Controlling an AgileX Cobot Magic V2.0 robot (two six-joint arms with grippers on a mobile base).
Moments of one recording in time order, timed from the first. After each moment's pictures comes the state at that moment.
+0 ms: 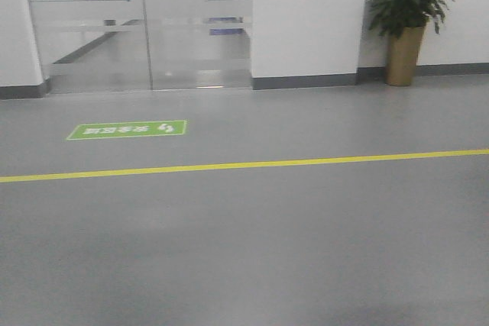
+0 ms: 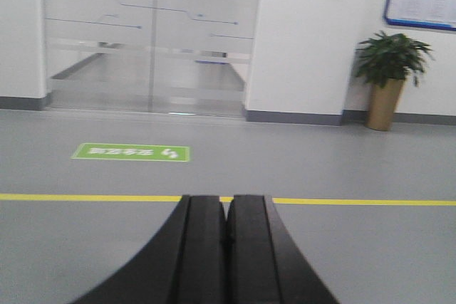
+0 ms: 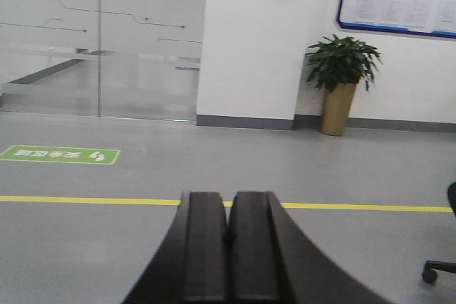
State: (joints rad) left arm 0.01 0.00 0.00 0.06 0.02 -0.11; right arm -0.08 0.00 0.00 0.03 0.01 -0.05
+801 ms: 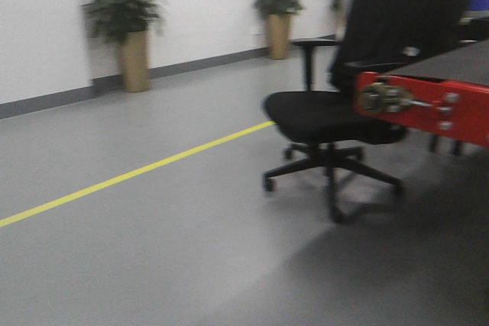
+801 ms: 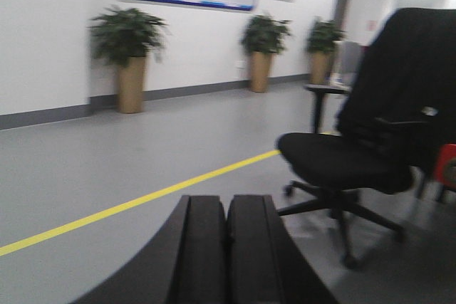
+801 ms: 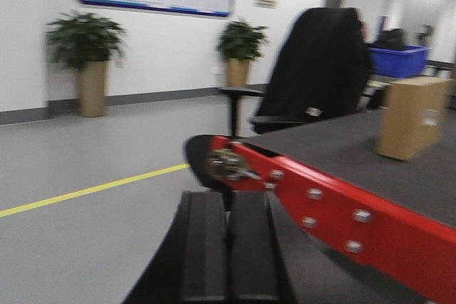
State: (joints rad) left arm 0.01 0.00 0.00 0.06 0.02 -0.11; right arm -0.08 0.00 0.00 0.03 0.01 -0.05
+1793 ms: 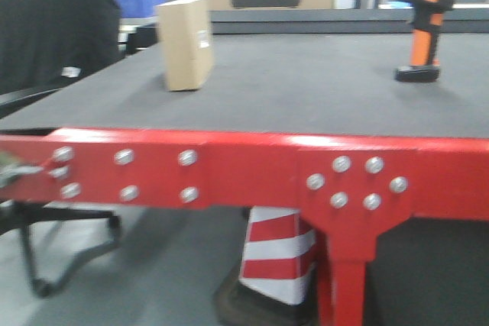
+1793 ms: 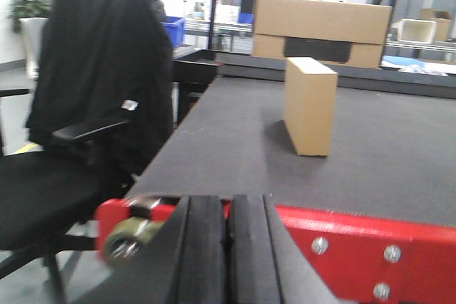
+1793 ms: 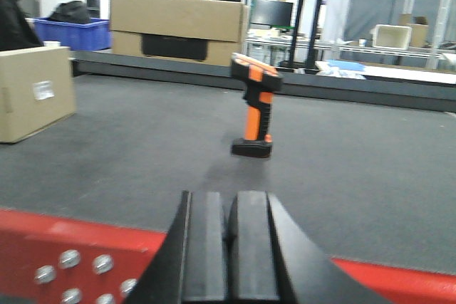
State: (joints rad) left arm 0.01 0.00 0.00 0.06 0.02 -0.11; right arm -0.08 0.00 0.00 0.03 0.01 -0.05
